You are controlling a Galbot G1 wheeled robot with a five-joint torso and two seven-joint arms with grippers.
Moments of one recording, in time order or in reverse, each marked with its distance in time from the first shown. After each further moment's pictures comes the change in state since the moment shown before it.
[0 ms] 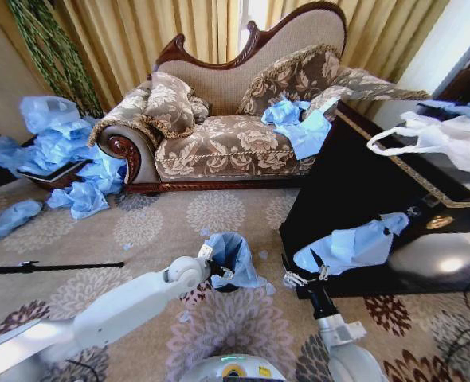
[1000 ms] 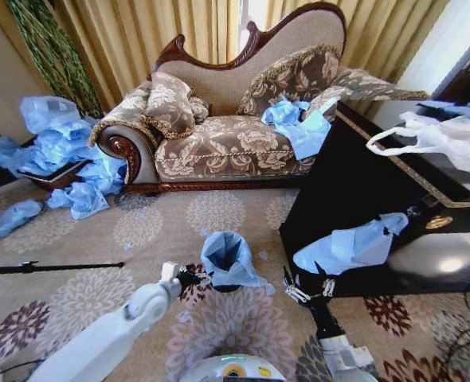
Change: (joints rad) left arm 0.643 0.031 -0.569 -0.110 0.232 -0.325 0.284; right arm -0.128 0.044 0.027 0.059 -0.096 0.051 0.049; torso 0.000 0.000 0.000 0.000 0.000
